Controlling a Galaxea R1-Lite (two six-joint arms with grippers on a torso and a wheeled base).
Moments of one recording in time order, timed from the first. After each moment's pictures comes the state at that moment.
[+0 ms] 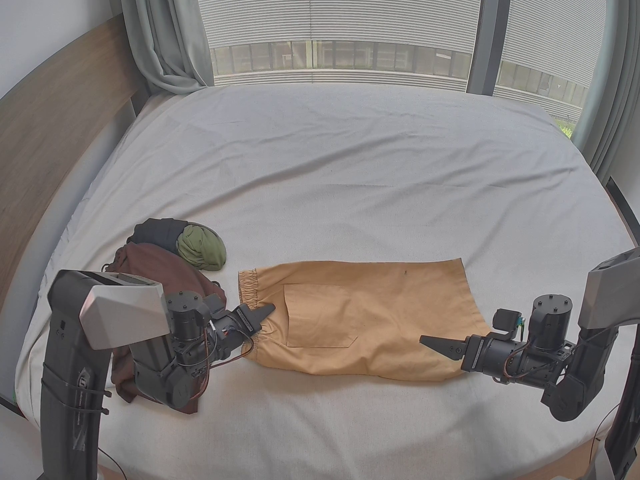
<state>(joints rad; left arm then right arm) -0.30 2.54 -0.77 -1.55 -0.34 -0.84 0.32 2.15 -0.23 -1.54 0.39 0.55</state>
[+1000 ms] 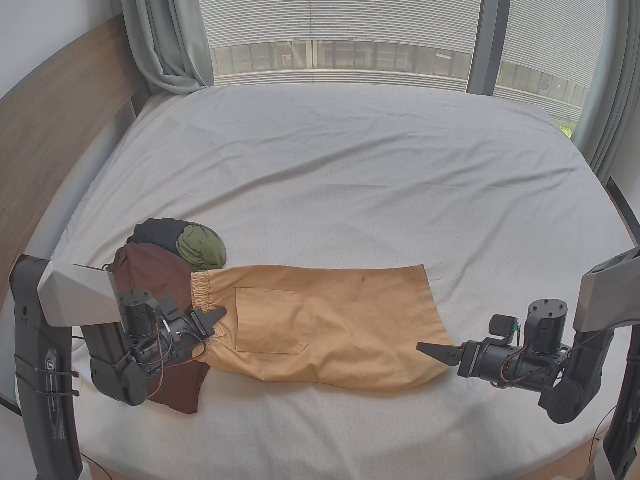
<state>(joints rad) -0.11 2.42 -0.57 -1.55 -0.37 -0.63 0.33 2.18 -0.22 -1.54 0.39 0.54</state>
